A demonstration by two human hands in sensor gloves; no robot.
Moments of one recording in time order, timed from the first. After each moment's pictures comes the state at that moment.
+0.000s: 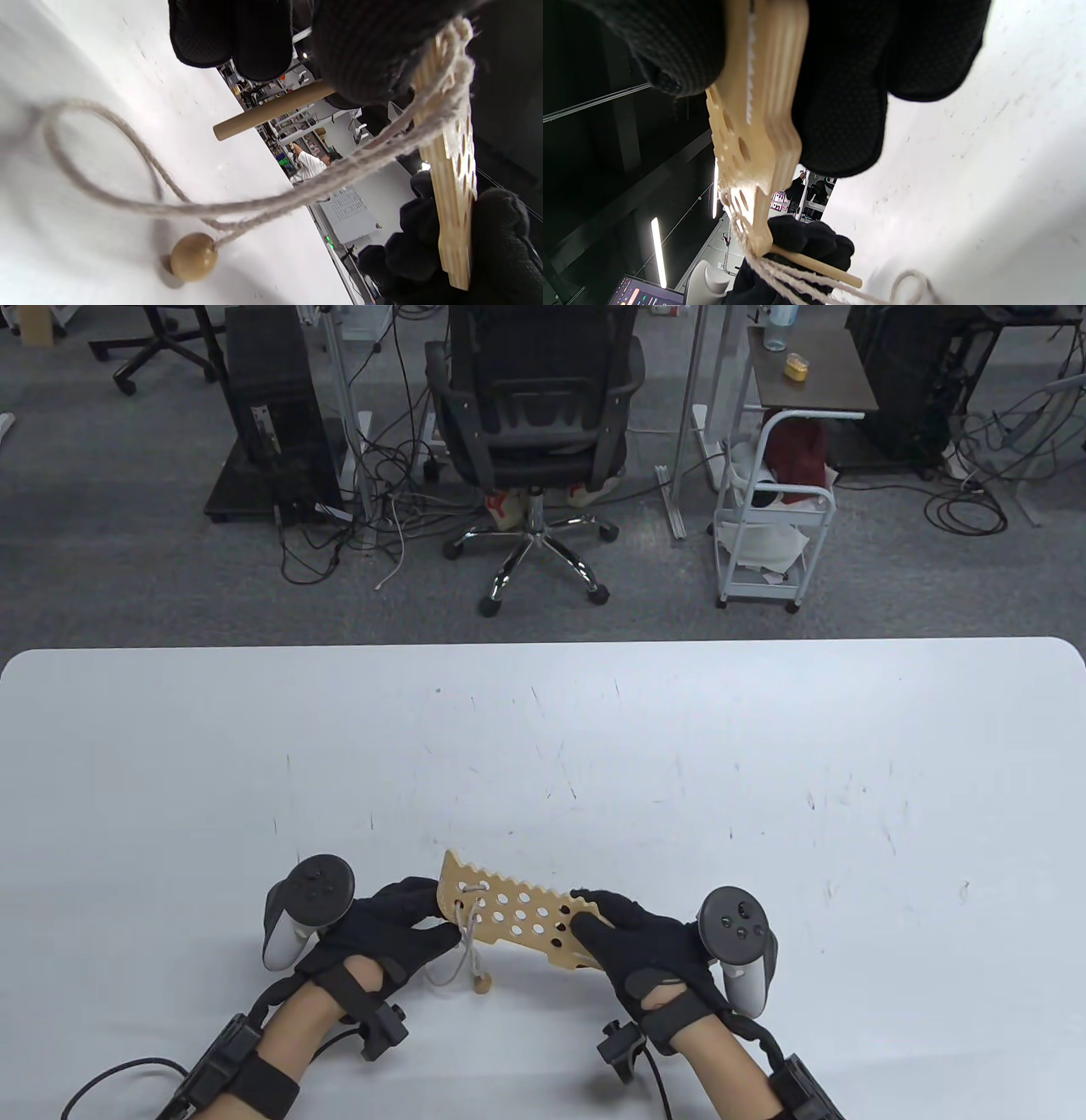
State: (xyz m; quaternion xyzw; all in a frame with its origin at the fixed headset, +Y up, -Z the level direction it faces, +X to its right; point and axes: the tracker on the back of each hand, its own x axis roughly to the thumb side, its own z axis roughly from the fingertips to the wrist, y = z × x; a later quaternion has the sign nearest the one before) left_hand -0.241 -0.757 -0.339 -0.14 -0.20 0.48 0.84; right_hand 0.109 -0.738 -0.298 0.10 0.03 0.77 0.63
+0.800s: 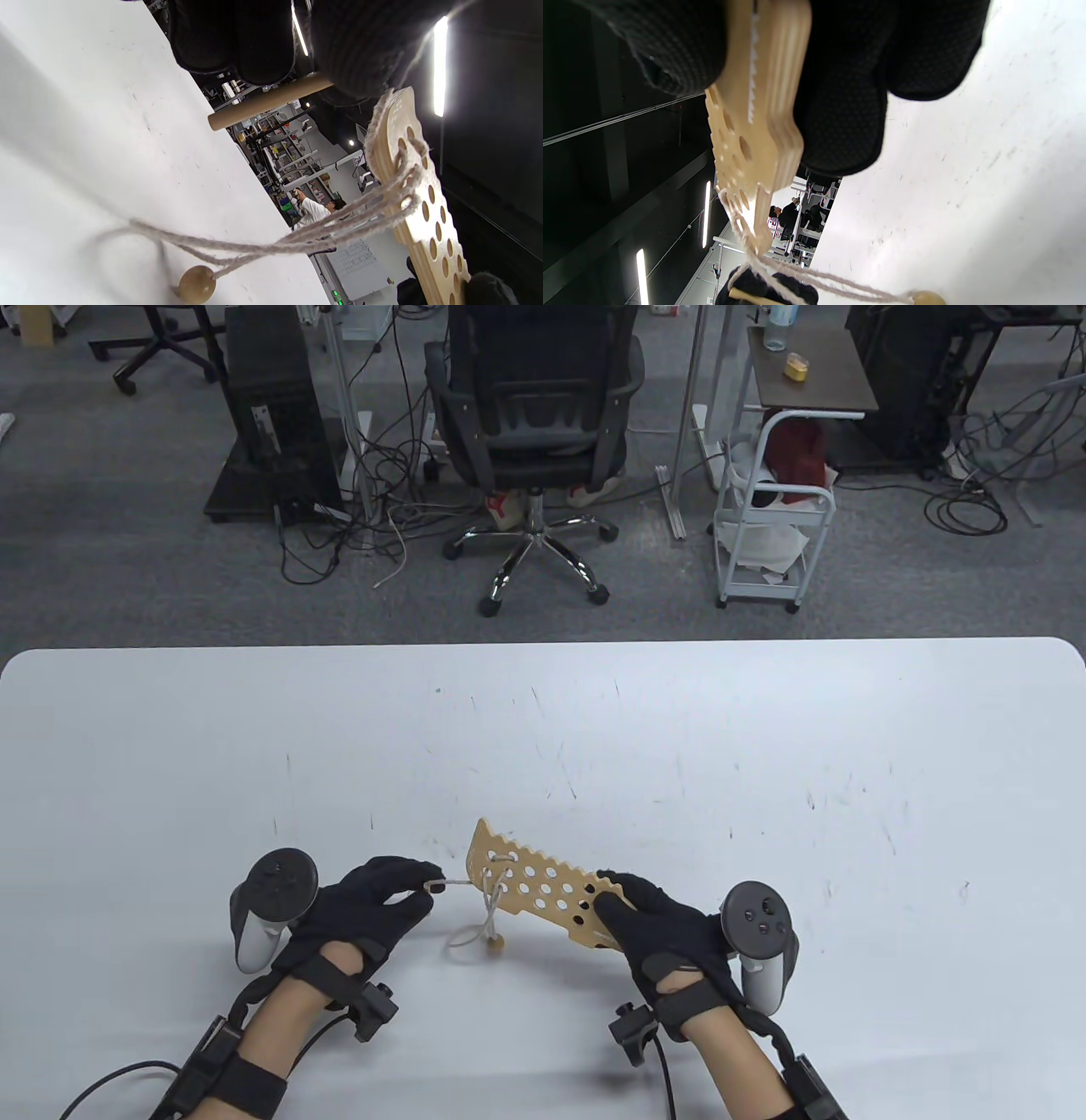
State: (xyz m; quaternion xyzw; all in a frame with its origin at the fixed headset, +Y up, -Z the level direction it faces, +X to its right) left_hand -0.267 -0.740 -0.341 -0.07 -0.15 0.51 0.84; right_hand 0.128 -0.734 -0.303 0.06 0.00 0.77 0.64
